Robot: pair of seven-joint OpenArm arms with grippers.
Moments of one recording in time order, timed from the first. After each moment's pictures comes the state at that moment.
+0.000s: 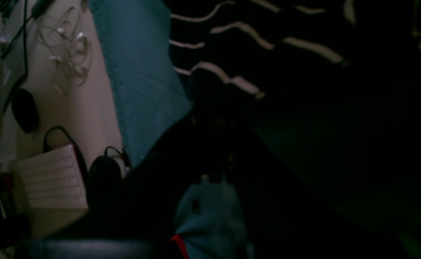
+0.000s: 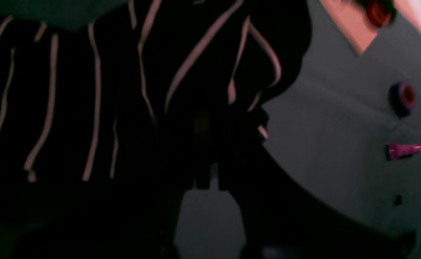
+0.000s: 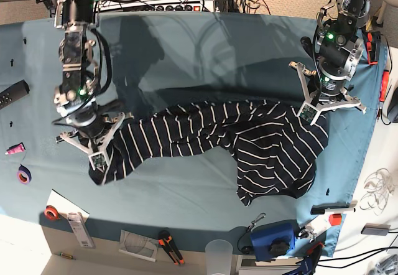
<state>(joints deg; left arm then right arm) 13.1 -26.9 10.3 121.6 5.7 -7.0 56.7 5.9 18.7 1.1 102.8 1.5 16.1 -57.7</state>
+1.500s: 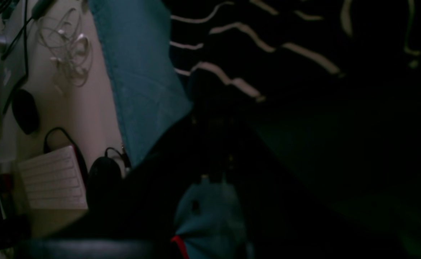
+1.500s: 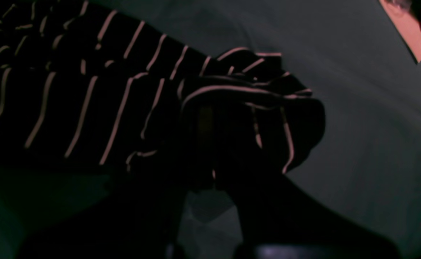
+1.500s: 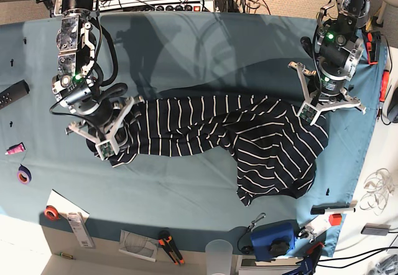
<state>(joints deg) 13.1 -26.9 10.3 121.6 5.7 -7.0 56.4 2.0 18.9 1.1 111.9 11.6 18.3 -62.5</state>
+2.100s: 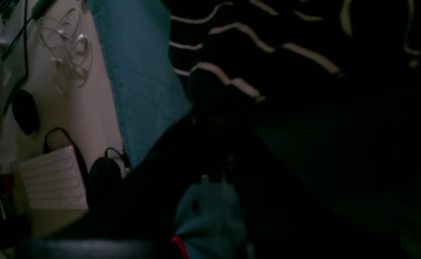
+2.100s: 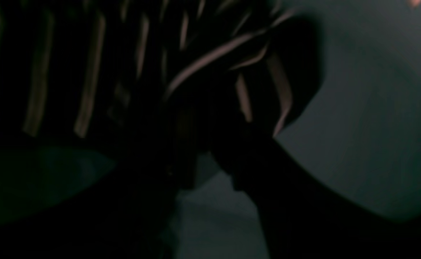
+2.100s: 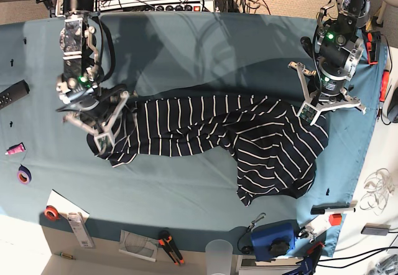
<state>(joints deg) 13.1 -26.9 10.3 121.6 5.8 -7.0 56.4 0.7 18.9 1.1 102.8 5.6 16.8 -63.2</state>
